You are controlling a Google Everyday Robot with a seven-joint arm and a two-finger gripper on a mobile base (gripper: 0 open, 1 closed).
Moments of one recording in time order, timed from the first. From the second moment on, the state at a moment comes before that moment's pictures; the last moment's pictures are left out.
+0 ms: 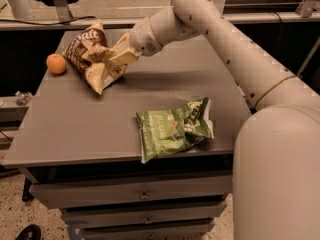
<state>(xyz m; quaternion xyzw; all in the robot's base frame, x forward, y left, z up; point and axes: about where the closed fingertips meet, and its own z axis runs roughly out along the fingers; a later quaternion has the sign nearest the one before) 0.690 0.119 0.884 -0.68 0.54 0.29 0.41</state>
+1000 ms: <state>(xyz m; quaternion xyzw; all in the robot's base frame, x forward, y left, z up) 0.708 0.105 0.871 -0.67 0.58 0.27 0.36</state>
